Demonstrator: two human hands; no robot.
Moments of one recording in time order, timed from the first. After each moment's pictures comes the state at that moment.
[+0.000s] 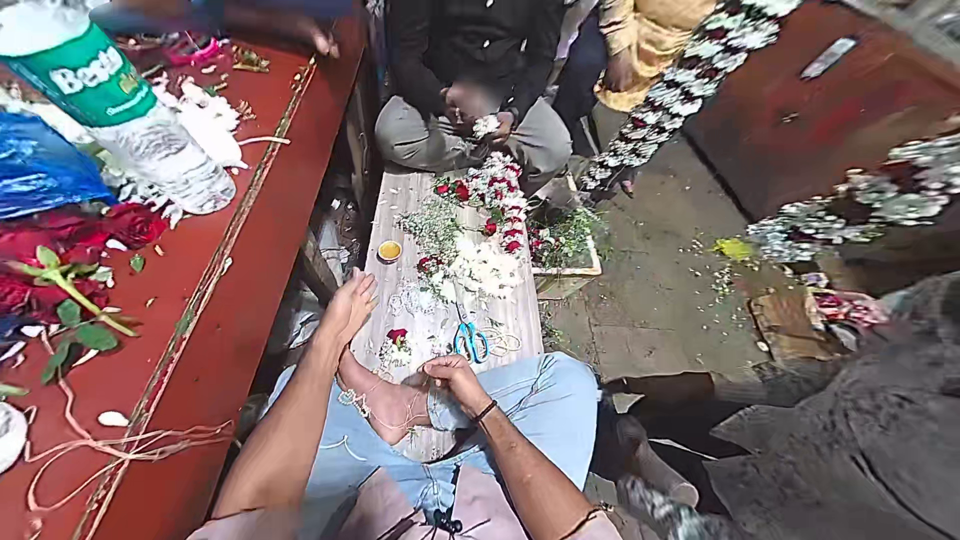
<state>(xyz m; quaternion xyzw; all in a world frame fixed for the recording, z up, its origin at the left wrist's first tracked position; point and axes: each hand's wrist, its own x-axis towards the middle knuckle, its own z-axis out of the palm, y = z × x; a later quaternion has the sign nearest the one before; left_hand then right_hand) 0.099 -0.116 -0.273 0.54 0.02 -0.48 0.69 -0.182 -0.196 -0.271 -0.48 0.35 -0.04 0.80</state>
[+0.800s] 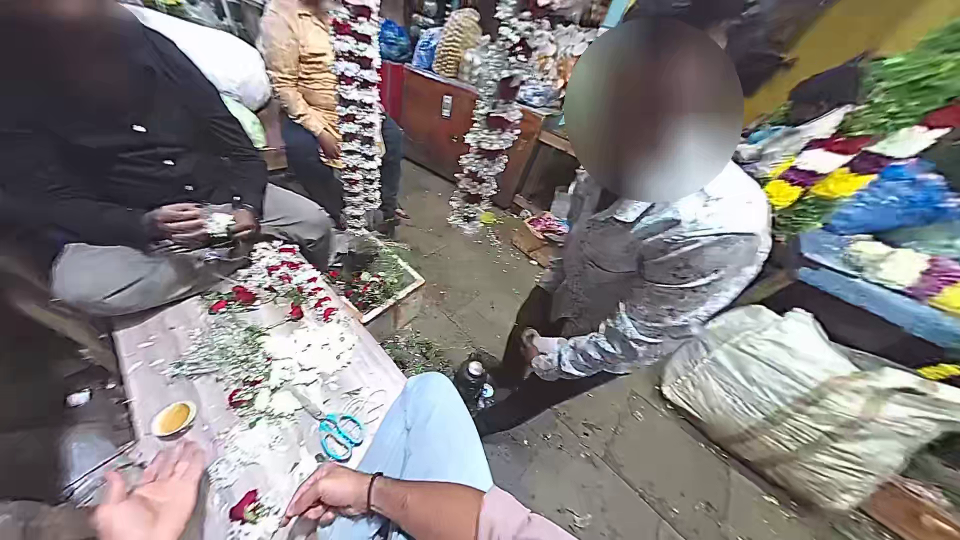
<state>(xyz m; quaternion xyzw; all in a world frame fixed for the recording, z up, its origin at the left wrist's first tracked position) 0.088 -0.182 -0.278 0.45 0.10 -0.49 0.74 -0.179 -0.198 -0.286 -0.40 0.38 -0.01 0.83</state>
